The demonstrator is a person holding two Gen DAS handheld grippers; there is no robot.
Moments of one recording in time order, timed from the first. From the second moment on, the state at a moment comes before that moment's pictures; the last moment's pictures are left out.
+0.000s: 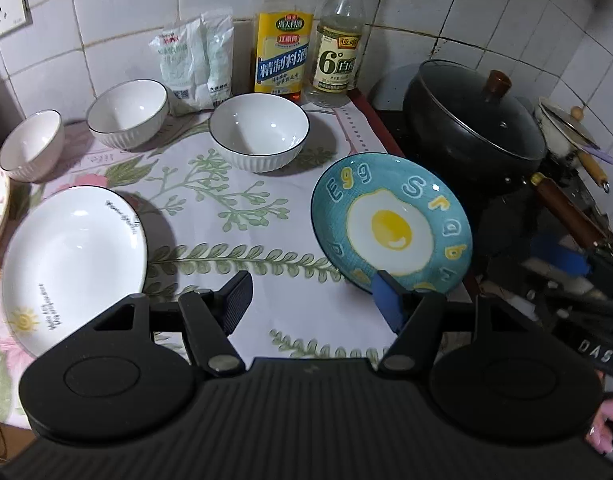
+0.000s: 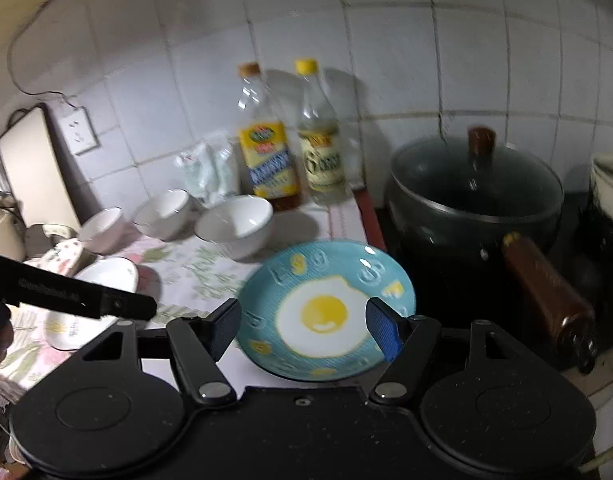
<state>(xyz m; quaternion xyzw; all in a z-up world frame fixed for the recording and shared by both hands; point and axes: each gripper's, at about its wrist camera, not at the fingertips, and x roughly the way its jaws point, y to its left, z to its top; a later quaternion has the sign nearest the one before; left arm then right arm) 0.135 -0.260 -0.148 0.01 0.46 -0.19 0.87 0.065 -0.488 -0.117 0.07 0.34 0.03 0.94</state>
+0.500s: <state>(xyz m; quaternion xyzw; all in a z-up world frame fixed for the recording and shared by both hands) 0.154 -0.306 -0.216 0.02 0.44 -0.18 0.88 0.080 -0.512 -0.196 0.12 0.39 0.03 0.91</state>
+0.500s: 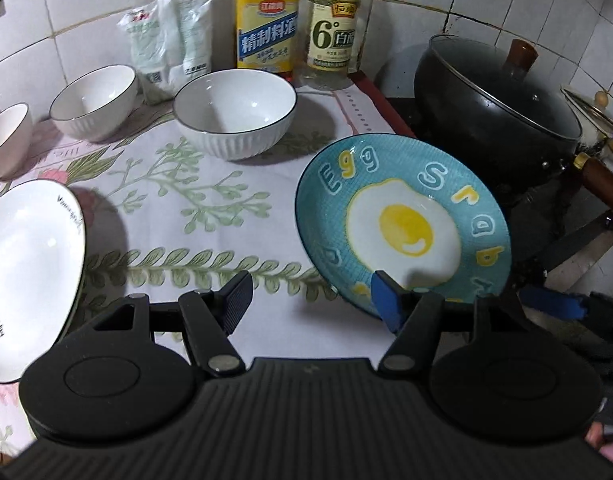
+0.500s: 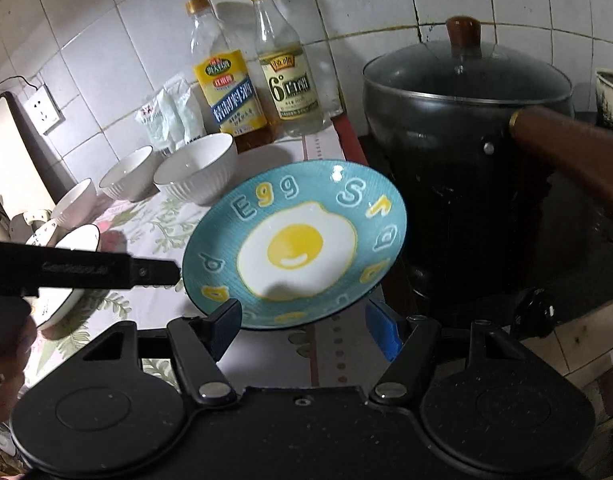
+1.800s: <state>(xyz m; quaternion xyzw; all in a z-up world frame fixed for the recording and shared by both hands) 0.208 -0.330 -0.245 -0.01 0.51 -0.15 0.84 0.121 -0.527 -0.213 0.21 0.44 -0.05 0.87</state>
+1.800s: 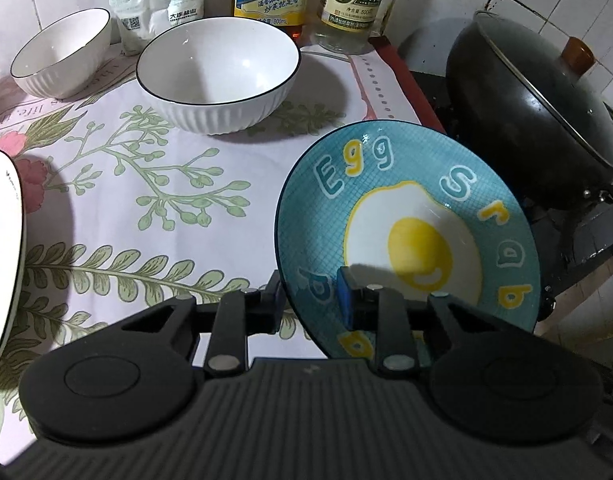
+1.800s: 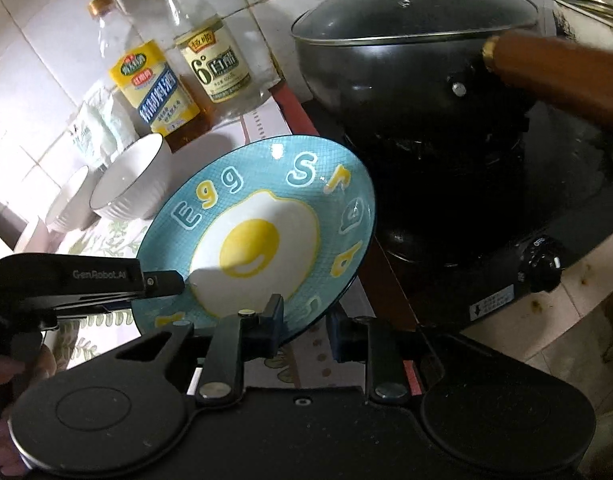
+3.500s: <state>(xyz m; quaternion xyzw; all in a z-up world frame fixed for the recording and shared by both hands) 0.091 -0.076 -0.094 -0.04 0.42 -0.07 0.90 0.086 -0.322 -0.076 0.14 0.43 0.11 0.89</state>
